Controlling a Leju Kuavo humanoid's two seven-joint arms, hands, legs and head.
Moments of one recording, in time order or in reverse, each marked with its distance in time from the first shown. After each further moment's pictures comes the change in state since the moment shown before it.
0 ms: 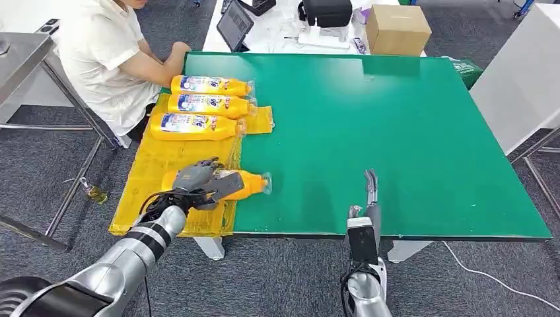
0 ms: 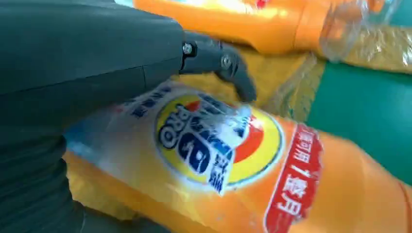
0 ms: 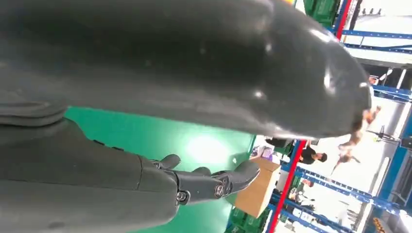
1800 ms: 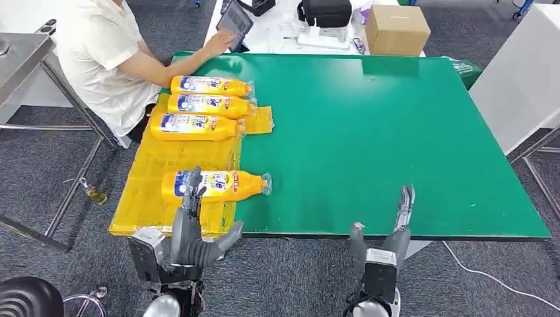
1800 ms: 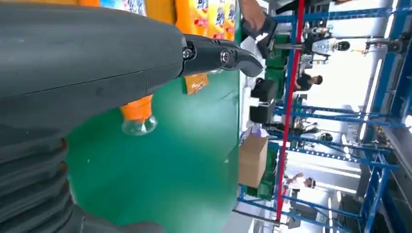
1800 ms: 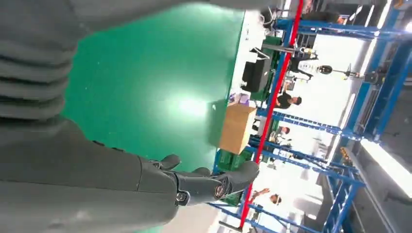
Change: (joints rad) left arm 0.722 -0.013 -0.135 -1.080 0.943 0.275 -0.345; right arm 0.209 0.005 0.089 -0.326 -0.027 -0.220 -0.009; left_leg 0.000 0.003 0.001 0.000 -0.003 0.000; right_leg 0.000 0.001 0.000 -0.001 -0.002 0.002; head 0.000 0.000
